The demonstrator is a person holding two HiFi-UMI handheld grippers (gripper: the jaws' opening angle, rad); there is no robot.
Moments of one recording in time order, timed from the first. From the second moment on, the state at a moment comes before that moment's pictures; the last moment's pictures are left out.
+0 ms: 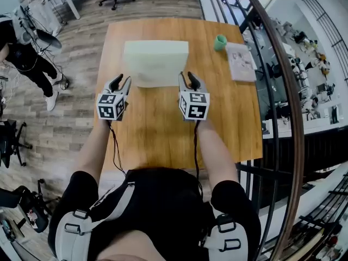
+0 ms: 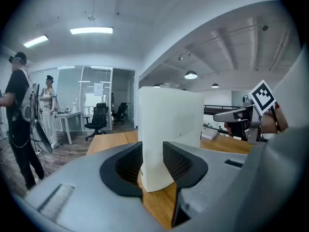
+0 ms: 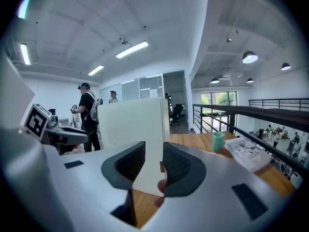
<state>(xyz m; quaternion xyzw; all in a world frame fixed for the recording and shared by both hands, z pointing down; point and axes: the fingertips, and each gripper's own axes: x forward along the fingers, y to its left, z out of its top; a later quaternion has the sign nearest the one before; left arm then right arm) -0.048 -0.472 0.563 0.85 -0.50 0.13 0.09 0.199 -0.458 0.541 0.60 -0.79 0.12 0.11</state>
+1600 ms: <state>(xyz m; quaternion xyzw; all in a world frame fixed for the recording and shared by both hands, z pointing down) -0.043 -0.313 0.445 0.82 -0.57 0.04 0.03 0.172 -0.310 0.416 0.58 -0.81 -0.03 -0.02</state>
